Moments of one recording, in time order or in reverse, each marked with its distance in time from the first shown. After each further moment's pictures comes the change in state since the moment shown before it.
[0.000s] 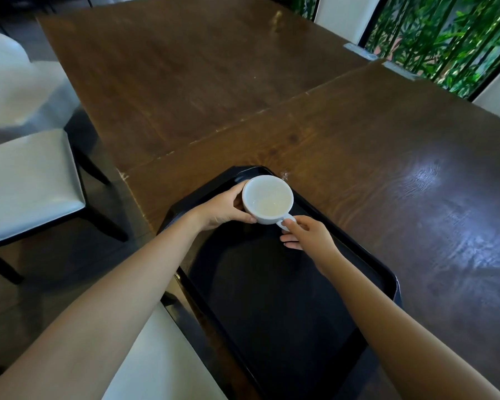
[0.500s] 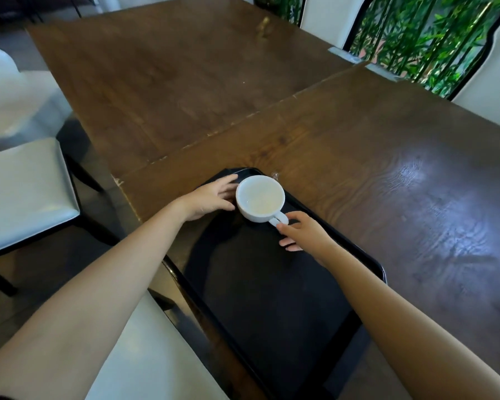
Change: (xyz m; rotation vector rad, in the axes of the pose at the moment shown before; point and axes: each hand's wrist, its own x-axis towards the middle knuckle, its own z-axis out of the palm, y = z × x) left_hand -0.006 0.022 -0.020 0.069 0.019 -0.142; right_hand -0.010 -0.016 -0.012 -0.187 -0.095 0.104
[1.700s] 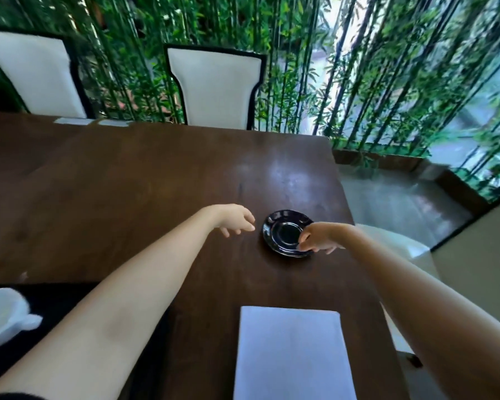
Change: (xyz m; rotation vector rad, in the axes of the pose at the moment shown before) left_hand 0.052 0.240 0.473 1.062 -0.668 0.231; right_hand -0.278 0.209 -0.332 -0.377 0.264 0.526
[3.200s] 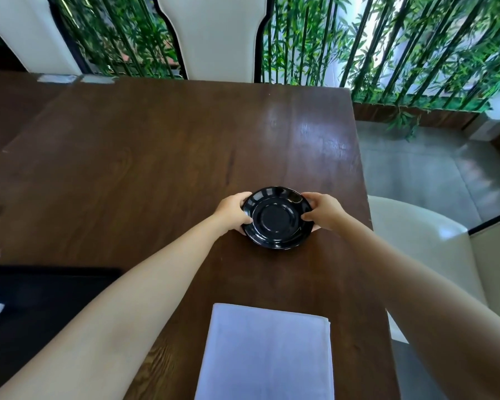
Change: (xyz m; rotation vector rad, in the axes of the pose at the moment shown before) left_hand 0.092 0.005 0.067 -0.622 0.322 -0.087; right_hand 0.118 0.074 0.005 0.675 0.262 -0.149
